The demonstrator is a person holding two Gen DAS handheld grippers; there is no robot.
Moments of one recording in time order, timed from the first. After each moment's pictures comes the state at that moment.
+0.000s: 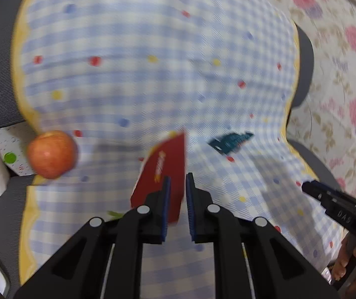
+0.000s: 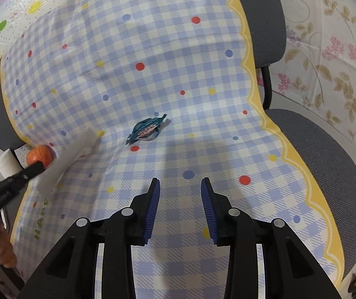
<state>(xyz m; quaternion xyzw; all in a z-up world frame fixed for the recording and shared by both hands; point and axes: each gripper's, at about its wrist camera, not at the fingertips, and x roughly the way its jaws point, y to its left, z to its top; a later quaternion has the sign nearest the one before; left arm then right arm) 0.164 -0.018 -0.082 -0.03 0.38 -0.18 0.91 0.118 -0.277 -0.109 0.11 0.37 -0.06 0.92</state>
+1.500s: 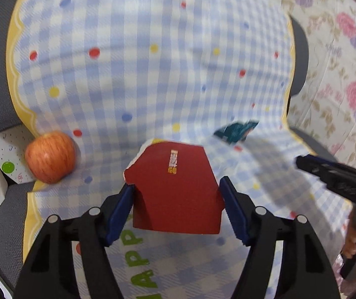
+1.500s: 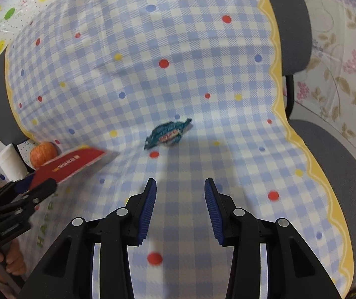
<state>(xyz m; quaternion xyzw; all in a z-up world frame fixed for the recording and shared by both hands) 0.167 -0.018 -0.098 0.01 0.37 -0.21 0.91 0.152 -0.255 -0.108 0.09 0.37 -0.04 0.92</state>
